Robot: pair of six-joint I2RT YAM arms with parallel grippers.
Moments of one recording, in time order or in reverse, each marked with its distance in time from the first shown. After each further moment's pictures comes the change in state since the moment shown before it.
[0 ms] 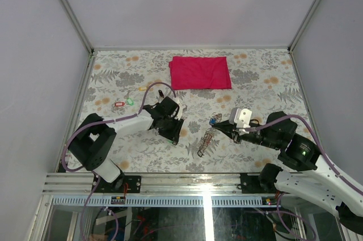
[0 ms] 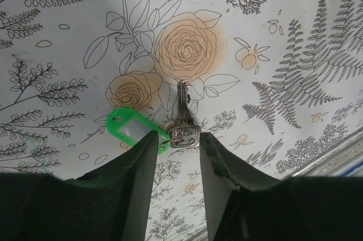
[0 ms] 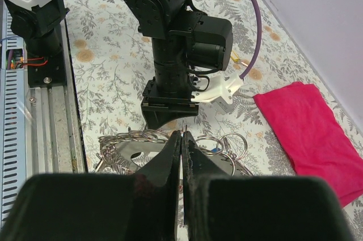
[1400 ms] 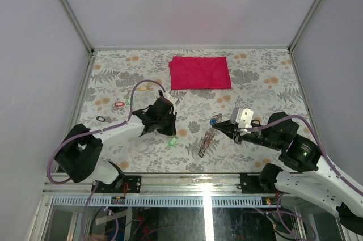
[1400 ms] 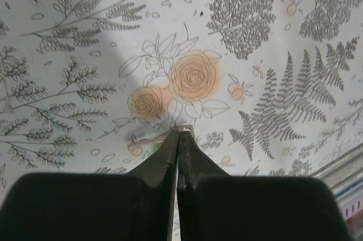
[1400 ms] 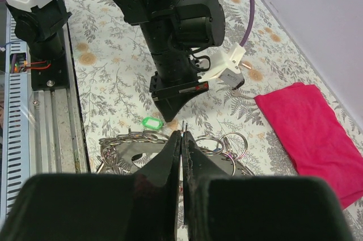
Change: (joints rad) left arm 0.008 -0.159 -0.099 0.137 -0.106 -0.180; right arm 0.000 -0.009 0.000 0.000 -0.001 0.013
